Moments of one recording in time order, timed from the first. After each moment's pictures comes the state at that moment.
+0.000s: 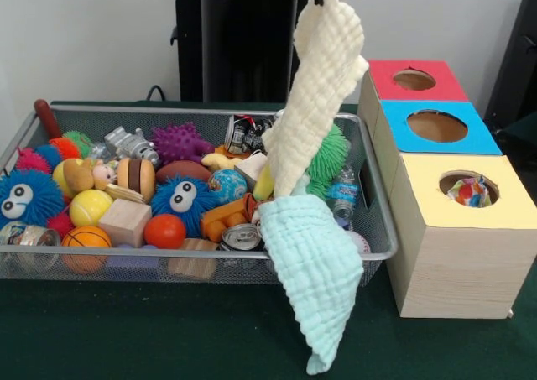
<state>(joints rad) -0.91 -1.05 0.88 2.13 -0.09 0.72 1.80</state>
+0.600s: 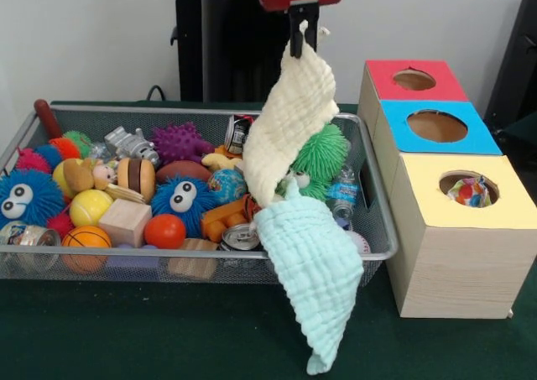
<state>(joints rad) -0.67 -0.97 0.63 2.03 -0.44 0.72 1.80</state>
